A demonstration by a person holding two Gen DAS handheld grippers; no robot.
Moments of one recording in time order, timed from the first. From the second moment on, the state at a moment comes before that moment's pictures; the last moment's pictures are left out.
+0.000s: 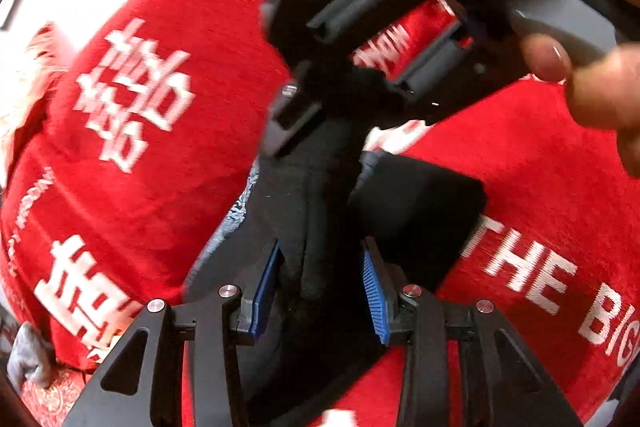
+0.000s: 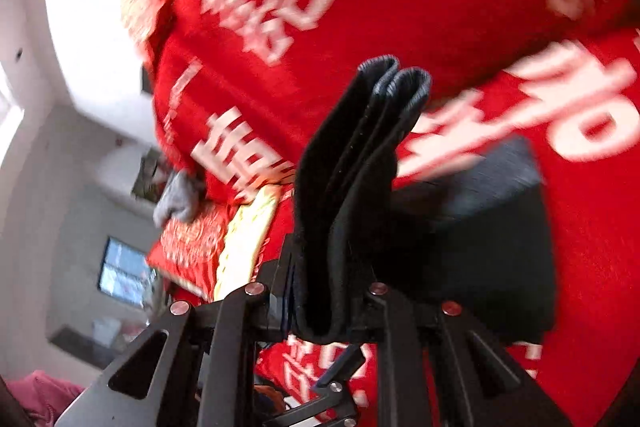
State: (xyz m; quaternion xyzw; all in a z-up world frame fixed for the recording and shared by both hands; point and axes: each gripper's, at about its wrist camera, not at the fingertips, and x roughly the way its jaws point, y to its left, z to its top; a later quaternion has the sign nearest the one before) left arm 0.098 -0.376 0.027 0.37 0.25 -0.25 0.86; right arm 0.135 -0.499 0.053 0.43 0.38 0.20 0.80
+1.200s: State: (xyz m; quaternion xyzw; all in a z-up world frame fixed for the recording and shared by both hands) left arm 0.156 -0.217 0.052 0.16 0.42 -0.19 0.87; right arm 0.044 -0.495 0.006 0.43 0.40 0.02 0.81
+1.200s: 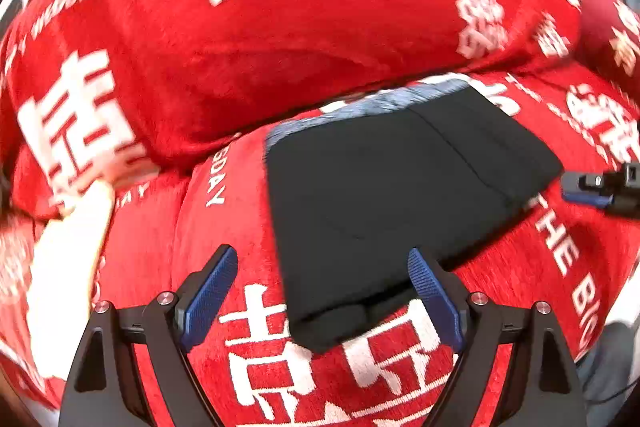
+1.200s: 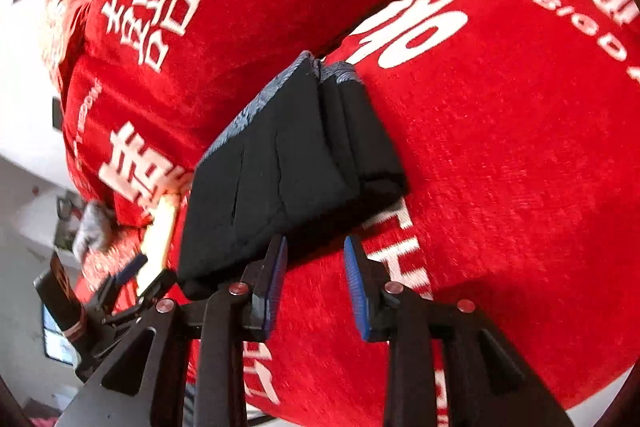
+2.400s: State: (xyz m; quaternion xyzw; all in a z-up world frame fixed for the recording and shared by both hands) left arm 0.192 -0.188 0.013 0.03 0.52 -0.15 0.84; right arm 0.033 -0.489 0.006 0.37 0.45 -0.04 0.81
